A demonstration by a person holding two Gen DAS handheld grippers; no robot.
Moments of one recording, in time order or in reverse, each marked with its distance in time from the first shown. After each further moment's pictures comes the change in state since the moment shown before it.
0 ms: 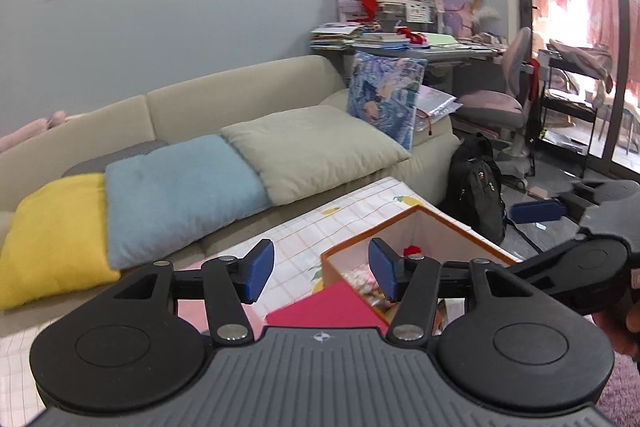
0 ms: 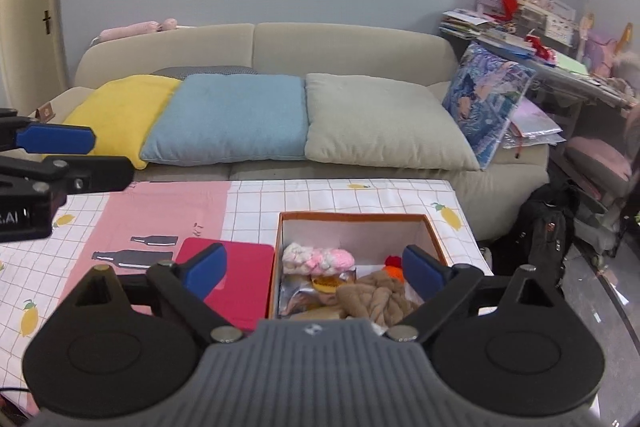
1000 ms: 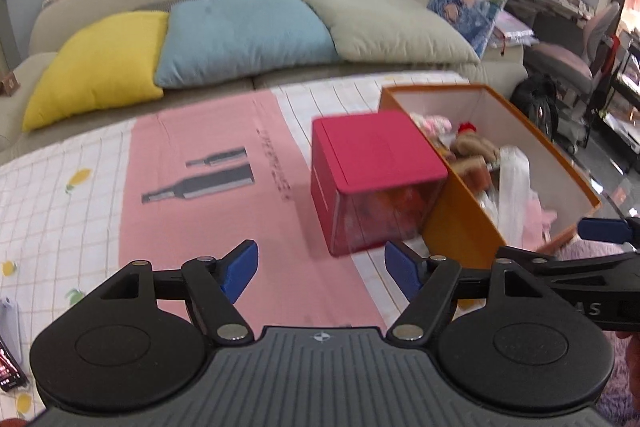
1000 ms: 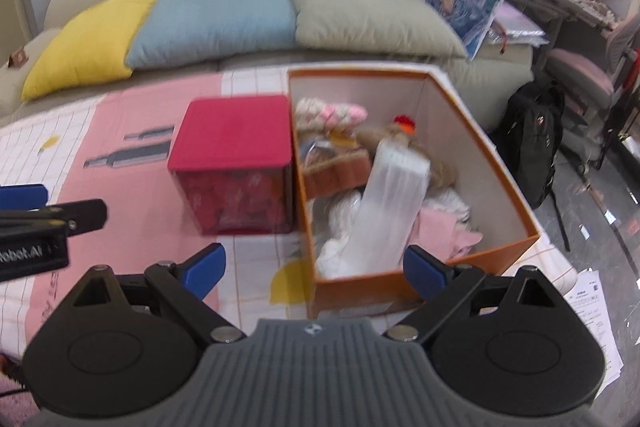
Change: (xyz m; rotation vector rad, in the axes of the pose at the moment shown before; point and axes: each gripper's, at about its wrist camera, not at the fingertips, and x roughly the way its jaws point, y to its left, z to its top) left arm 0.002 0.005 -0.120 -0.251 0.315 0.132; right arm 0.003 0.048 -0.095 0.061 0.266 -0.060
